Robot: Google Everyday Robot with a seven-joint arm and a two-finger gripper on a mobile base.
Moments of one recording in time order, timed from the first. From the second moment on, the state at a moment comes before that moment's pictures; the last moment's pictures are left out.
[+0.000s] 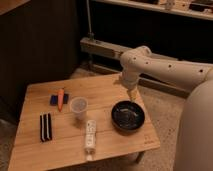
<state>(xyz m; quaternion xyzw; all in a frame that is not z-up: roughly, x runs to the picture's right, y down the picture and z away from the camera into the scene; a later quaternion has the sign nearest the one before) 0.104 0.009 0.785 -0.23 -0.13 -0.32 0.91</state>
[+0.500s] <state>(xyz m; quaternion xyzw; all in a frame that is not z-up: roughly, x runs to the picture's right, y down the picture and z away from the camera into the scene) 0.122 0.016 0.773 -0.25 -0.09 -0.29 0.92</state>
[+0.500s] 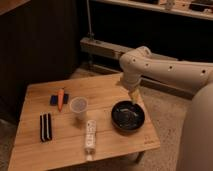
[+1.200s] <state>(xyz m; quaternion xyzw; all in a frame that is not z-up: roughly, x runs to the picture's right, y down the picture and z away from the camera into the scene) 0.298 0.021 0.813 -0.25 -0.08 -0.17 0.95</state>
